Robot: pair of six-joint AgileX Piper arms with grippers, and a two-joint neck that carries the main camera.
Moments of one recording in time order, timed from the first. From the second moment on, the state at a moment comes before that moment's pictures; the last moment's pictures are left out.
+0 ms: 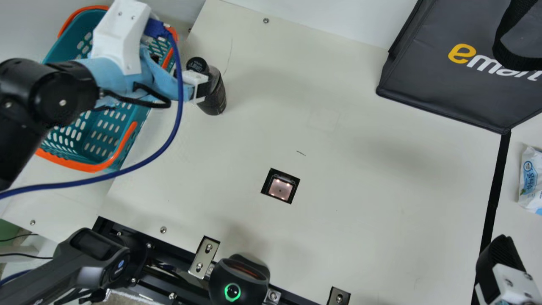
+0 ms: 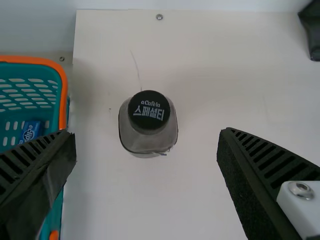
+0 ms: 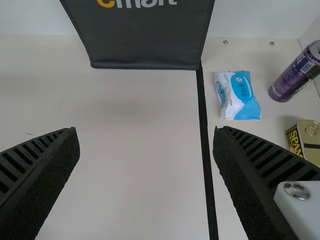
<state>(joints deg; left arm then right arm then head) -4.6 64.4 -60.0 -5.9 49.2 1.0 0.6 42.7 -69.8 -0.8 69.7 0.0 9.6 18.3</state>
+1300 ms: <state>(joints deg) -5.3 49.6 -62.3 -3.3 60.7 -2.7 0.6 42.7 -69.8 -0.8 69.6 0.0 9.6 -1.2</state>
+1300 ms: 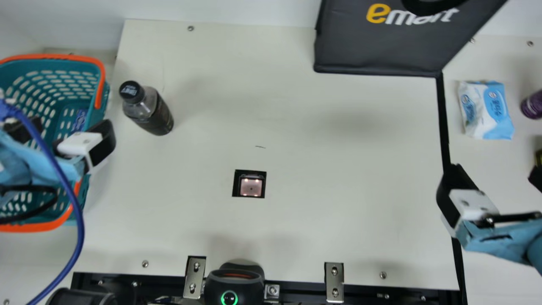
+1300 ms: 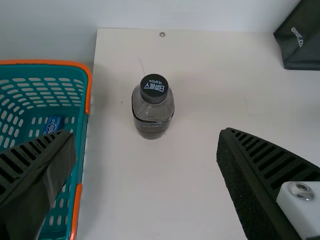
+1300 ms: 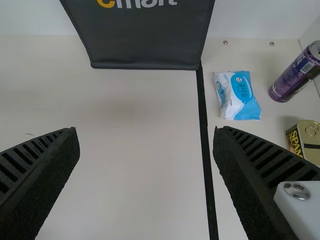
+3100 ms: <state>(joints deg) -8.1 76.3 -58.4 0.9 39.6 -7.6 0.6 42.7 -69.8 -0.8 69.6 0.0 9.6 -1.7</state>
